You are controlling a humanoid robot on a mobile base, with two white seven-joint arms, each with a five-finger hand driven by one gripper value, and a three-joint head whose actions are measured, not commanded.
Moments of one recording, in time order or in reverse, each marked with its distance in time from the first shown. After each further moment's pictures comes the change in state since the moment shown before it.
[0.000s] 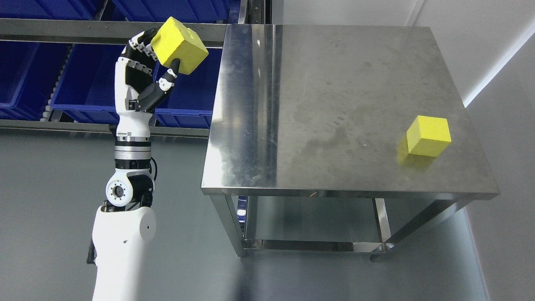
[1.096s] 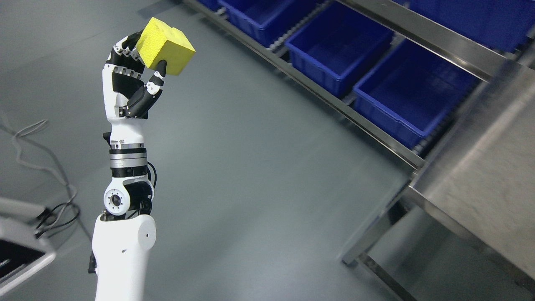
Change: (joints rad) left arm 0.045 -0.016 0.014 -0.052 0.031 -0.007 0.011; right arm 0.000 0.000 0.000 0.000 -0.021 0.000 0.000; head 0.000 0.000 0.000
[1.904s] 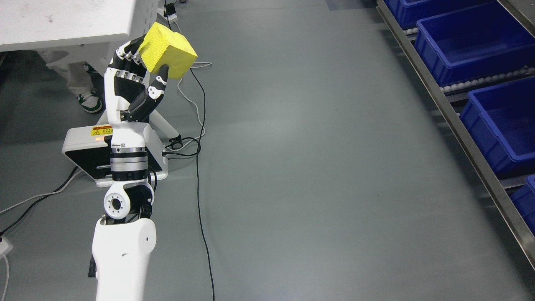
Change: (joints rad) left arm 0.019 -0.002 0.000 -0.010 0.000 -0.002 -0.017; right arm 0.000 0.000 0.000 0.000 0.000 0.000 0.000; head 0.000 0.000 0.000
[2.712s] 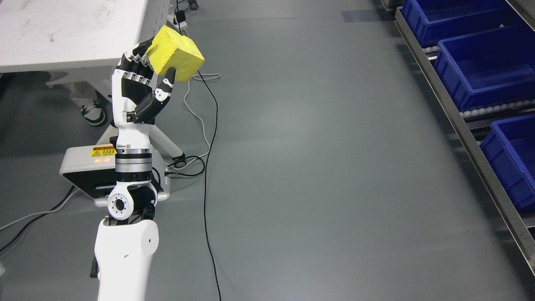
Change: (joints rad) left arm 0.005 -0.001 -0.022 -0.002 -0.001 0.004 -0.002; right arm 0.000 0.000 0.000 0.000 0.000 0.000 0.000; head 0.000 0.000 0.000
